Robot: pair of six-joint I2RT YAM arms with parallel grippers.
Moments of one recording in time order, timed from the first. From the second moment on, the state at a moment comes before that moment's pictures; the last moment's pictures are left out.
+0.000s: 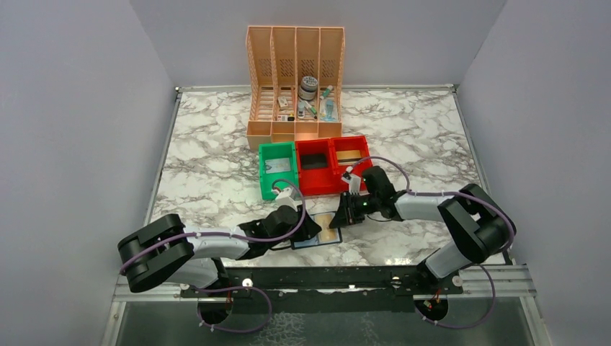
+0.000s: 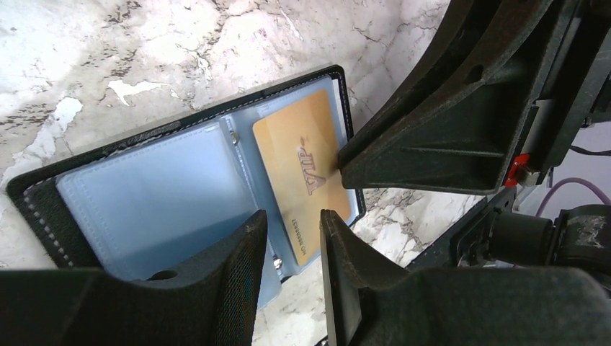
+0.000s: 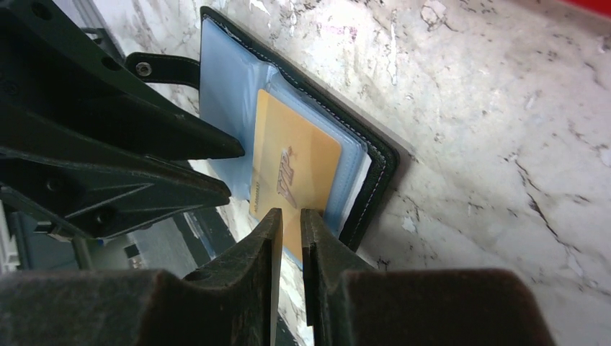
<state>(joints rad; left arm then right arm) -1.06 1.29 0.31 0.39 -0.16 -1.07 0.58 1.54 0.52 0.15 -0.68 0.50</state>
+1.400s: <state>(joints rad) -1.06 1.33 0.19 0.61 -0.25 -1.15 0.58 1.55 0.49 0.22 -0.66 0.57</state>
